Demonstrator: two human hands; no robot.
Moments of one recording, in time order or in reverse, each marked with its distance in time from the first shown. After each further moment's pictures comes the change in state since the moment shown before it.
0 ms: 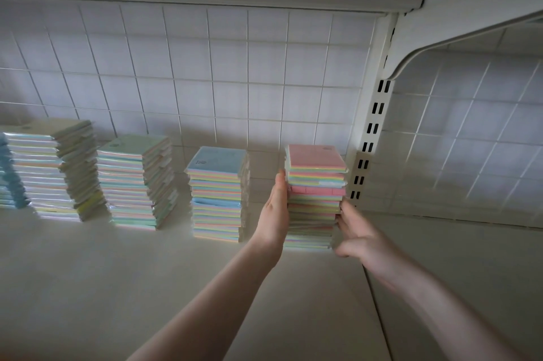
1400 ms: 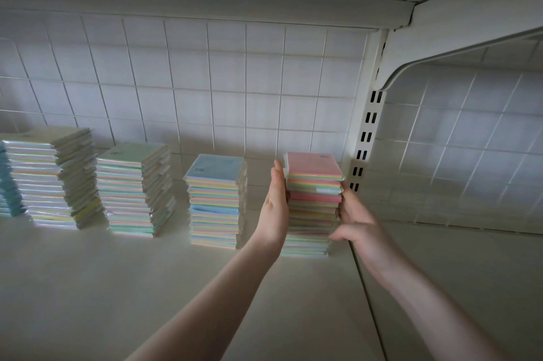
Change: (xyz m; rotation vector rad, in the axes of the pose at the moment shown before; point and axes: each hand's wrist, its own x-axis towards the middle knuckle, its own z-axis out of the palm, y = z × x) left_hand -0.005 0.020 0.006 -0.046 -0.083 0.179; right_hand 0.011 -0.023 0.005 0.107 0.188 -0.134
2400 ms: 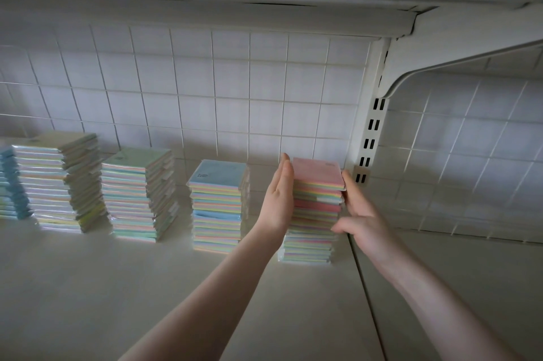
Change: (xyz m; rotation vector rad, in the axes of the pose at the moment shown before) left_hand 0.015 0.017 0.001 0.058 0.026 -0.007; right_hand 0.019 -0.001 -0.008 -0.126 0.014 0.007
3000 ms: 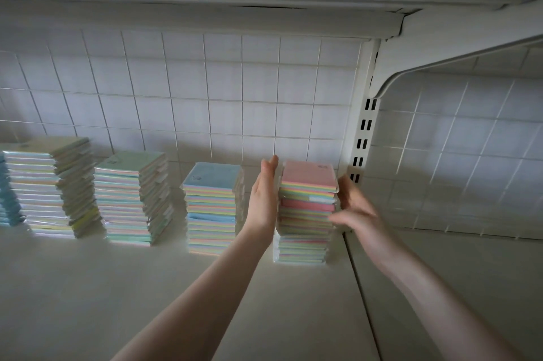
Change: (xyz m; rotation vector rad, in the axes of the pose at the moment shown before) left_hand 0.016 -0.012 -0.006 -0.063 0.081 0.030; right_hand 0.000 0.006 -0.009 0.074 0.053 0.078
